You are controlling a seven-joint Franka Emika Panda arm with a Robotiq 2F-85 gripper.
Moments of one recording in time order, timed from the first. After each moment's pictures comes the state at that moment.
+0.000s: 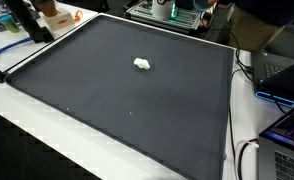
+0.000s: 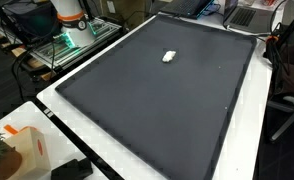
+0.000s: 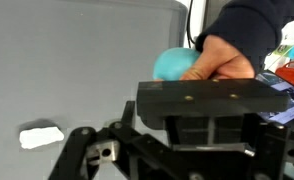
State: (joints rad) arm 0.27 -0.55 -0.01 -2.58 0.62 2.08 -0.12
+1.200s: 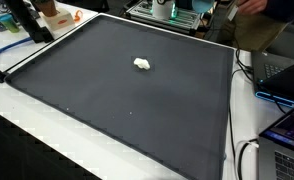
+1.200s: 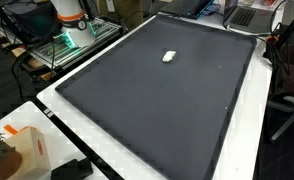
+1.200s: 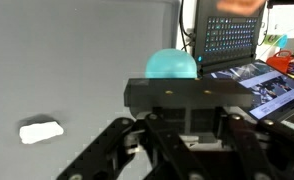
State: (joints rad) arm 0.22 -0.57 -0.01 -2.57 0.67 2.06 -0.15
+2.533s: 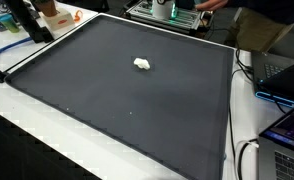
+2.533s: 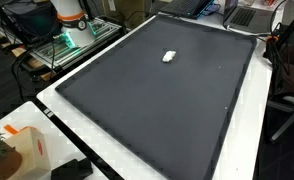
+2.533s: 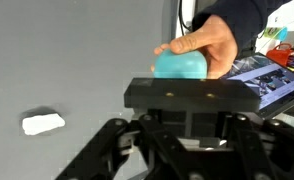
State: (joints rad) arm 0.19 -0.58 0.01 -2.56 0.67 2.06 -0.14
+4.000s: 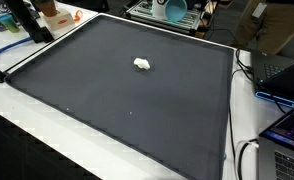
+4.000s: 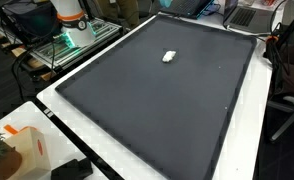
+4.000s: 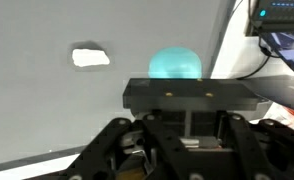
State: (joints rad) arm 0.14 -0.54 0.07 -2.56 0.46 2.31 -0.16
